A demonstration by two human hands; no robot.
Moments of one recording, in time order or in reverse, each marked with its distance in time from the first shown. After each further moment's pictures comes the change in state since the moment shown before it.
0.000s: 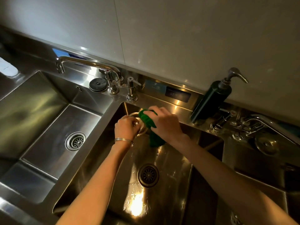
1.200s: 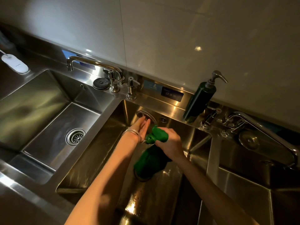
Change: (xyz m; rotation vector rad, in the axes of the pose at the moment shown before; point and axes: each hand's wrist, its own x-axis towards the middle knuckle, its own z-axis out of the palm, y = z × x) left_hand -0.036 0.048 -0.008 -1.853 -0.279 -1.181; right_hand -0.097 -0.019 -0.010 0.630 0.012 0.582
